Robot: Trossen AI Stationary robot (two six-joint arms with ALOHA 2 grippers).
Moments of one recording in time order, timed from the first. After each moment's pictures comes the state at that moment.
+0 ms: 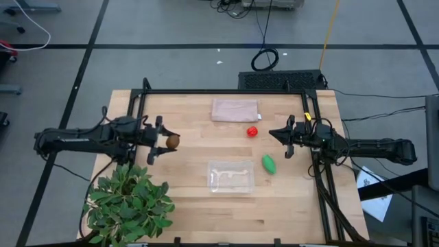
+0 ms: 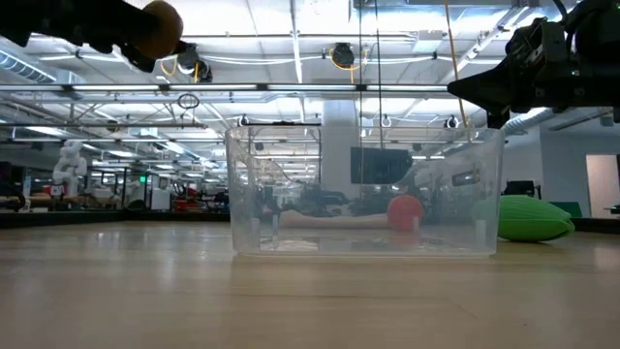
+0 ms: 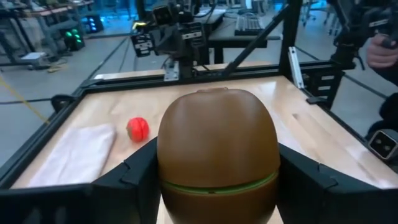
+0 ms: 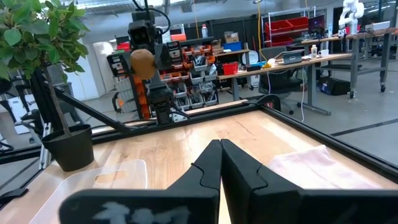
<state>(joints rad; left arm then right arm) 0.08 0.52 0.43 -0.10 0.19 0.09 -0.21 0.47 0.02 0.53 -0.03 0.16</state>
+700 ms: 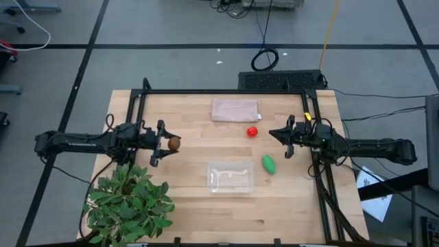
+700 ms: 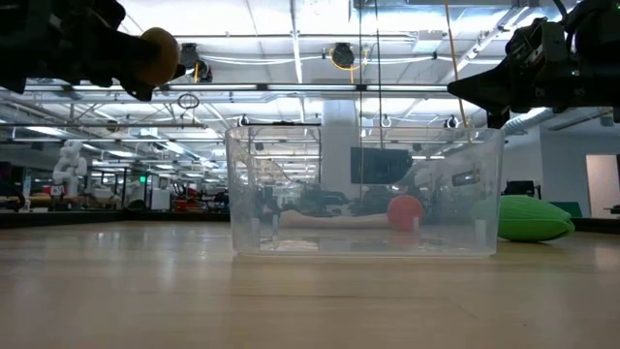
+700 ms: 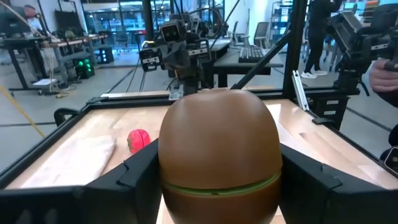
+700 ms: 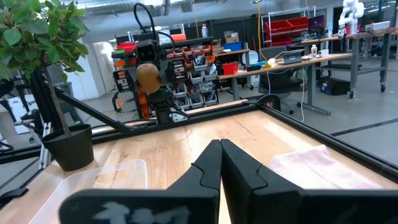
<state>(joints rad) 0.09 0.47 0.15 0.29 0.19 0.04 -0.21 0.47 0.02 0.53 -0.03 0.16</state>
